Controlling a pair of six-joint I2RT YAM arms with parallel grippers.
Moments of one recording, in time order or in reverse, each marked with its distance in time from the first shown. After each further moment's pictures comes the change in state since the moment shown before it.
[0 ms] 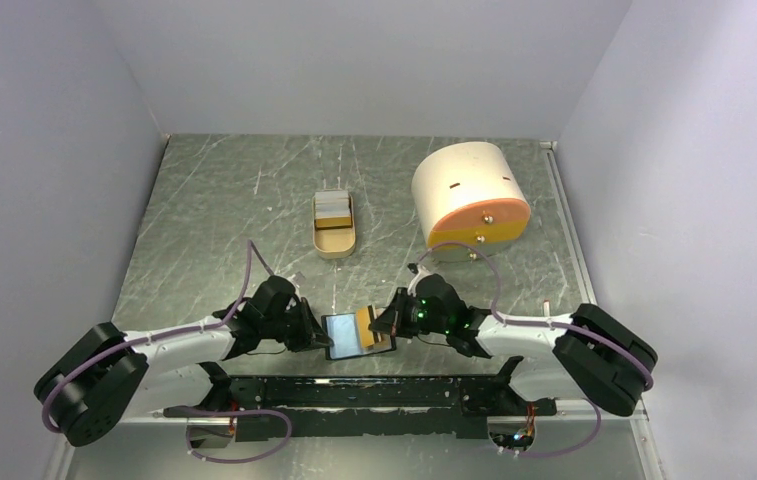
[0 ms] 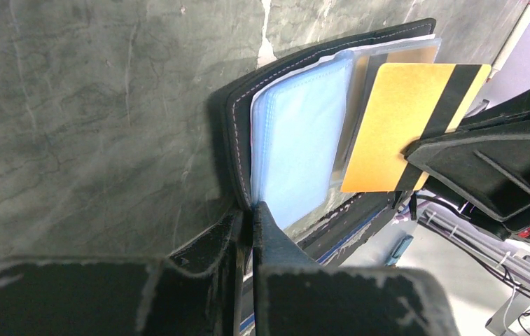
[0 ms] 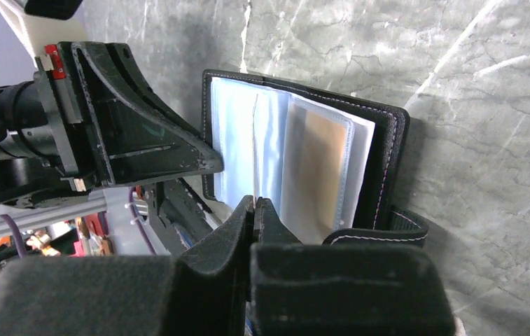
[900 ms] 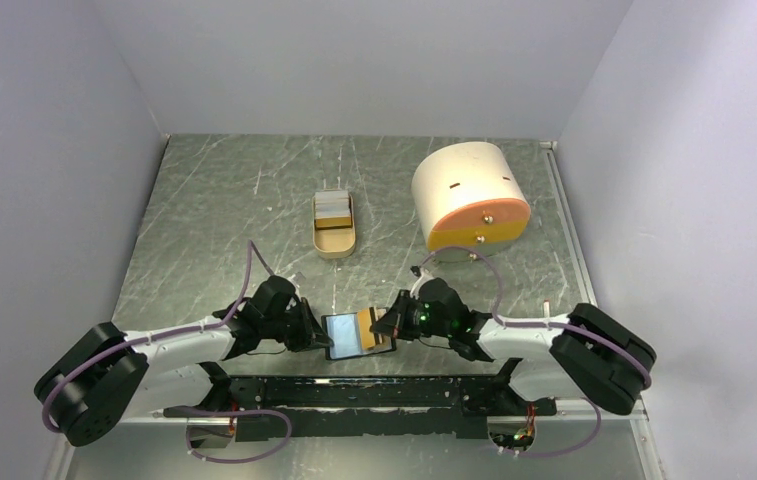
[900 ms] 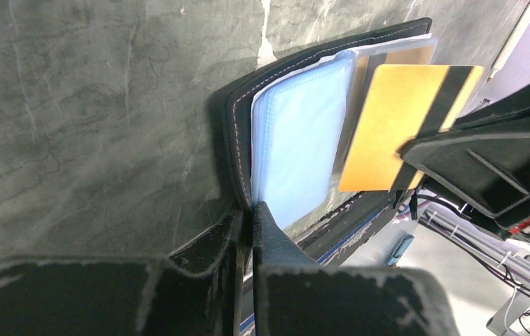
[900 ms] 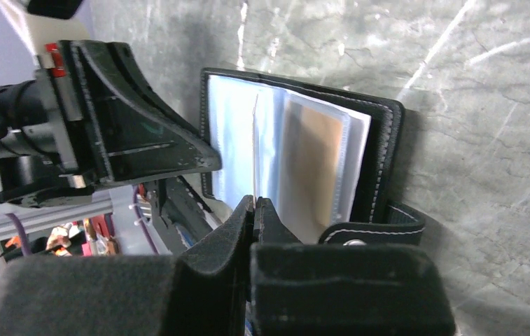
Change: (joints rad) left arm 0.000 -0.001 0.000 -0.002 0.000 0.002; right arm 0.000 0.021 -0.043 0.079 0.000 0.023
